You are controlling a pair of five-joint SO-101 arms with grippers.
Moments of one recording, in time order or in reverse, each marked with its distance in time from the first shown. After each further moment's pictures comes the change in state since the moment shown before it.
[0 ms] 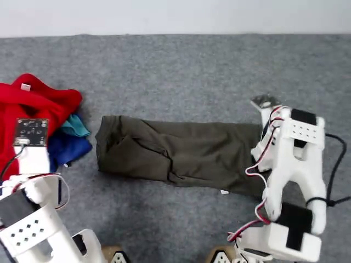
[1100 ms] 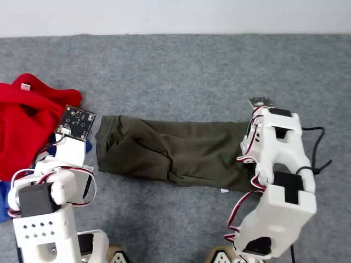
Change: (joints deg) left arm 21.0 0.0 -3.1 0.6 4.6; right arm -6.6 22.5 -4.6 -12.9 -17.1
